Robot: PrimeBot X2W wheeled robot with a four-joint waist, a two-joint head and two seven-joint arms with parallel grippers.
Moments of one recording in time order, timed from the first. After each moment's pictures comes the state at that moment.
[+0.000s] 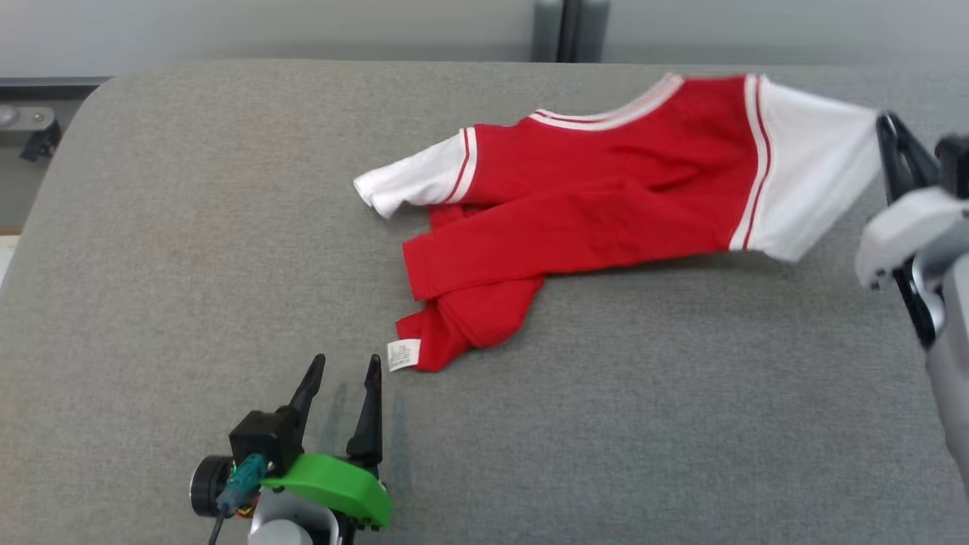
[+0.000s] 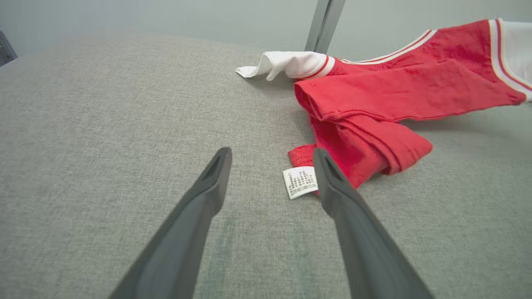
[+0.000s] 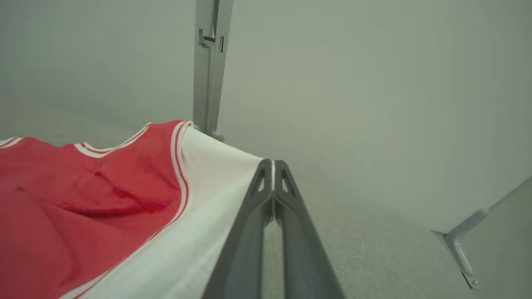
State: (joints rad) left arm -0.13 0.05 -0.26 0.38 -0.32 -0.08 -0.26; right arm -0.77 -0.33 0.01 0.83 0.02 0.13 -0.26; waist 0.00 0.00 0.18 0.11
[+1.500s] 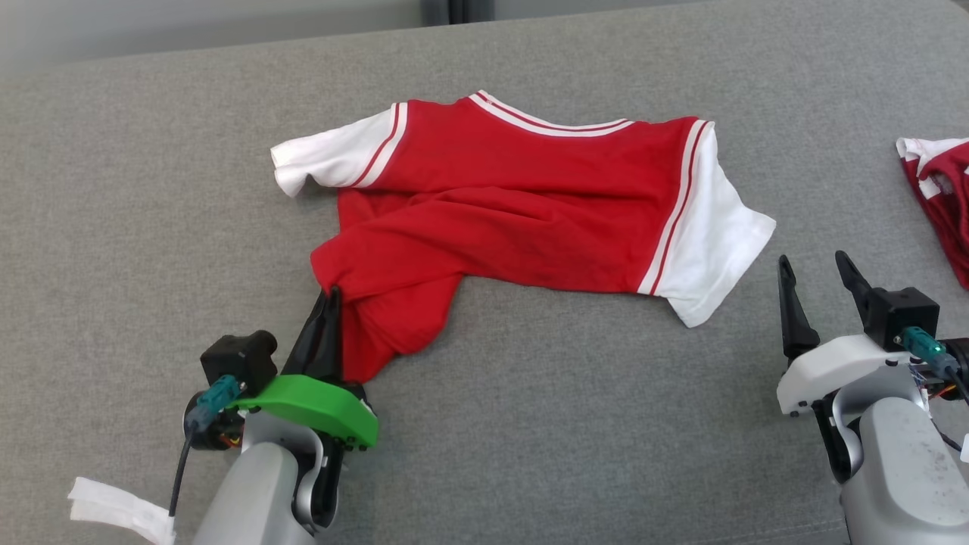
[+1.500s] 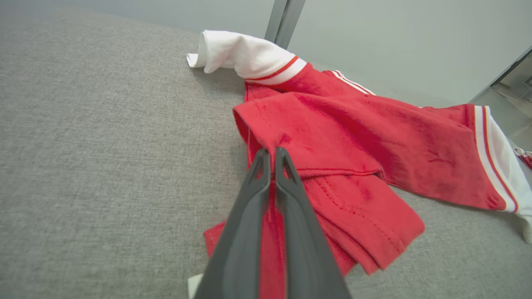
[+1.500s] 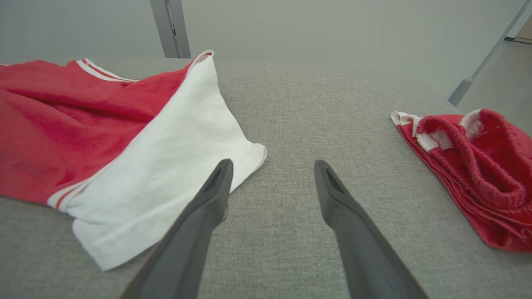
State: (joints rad) left arm -0.35 0.05 -0.26 0.55 -0.47 -0.12 -0.26; right arm -0.37 -0.08 -0.18 0.52 -0.02 0.13 -0.26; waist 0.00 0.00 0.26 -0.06
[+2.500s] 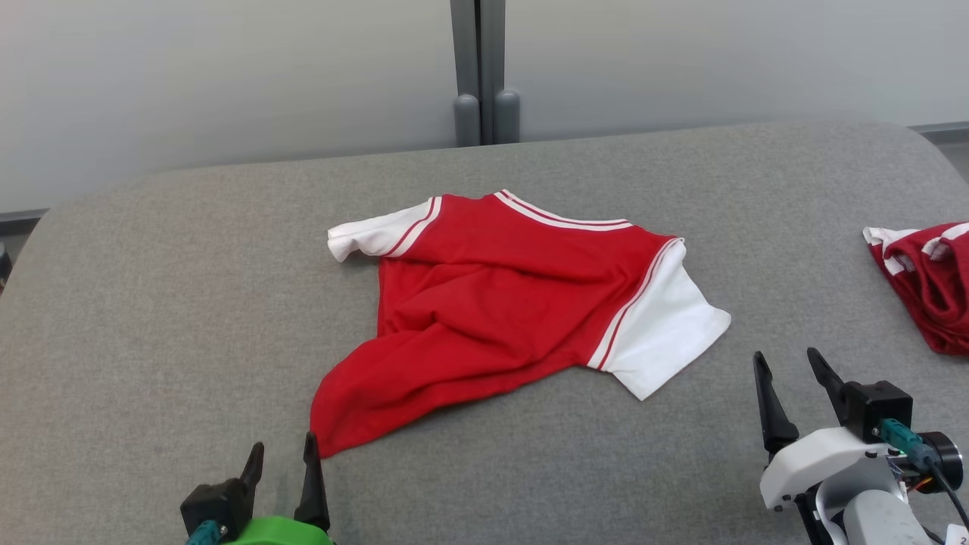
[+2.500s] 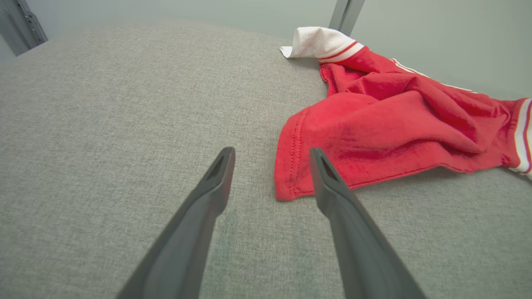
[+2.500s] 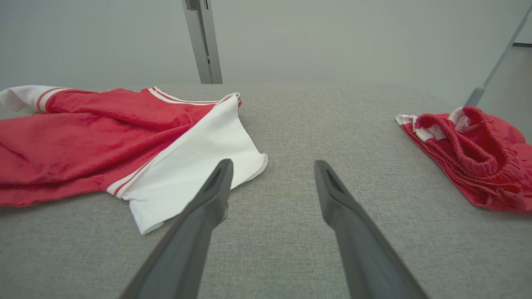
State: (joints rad) left arm -0.02 0.05 -0.13 0.48 -0.35 -0.04 -0.26; right arm -0.17 -0.05 -0.13 0.47 0.04 0.13 -0.26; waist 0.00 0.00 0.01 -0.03
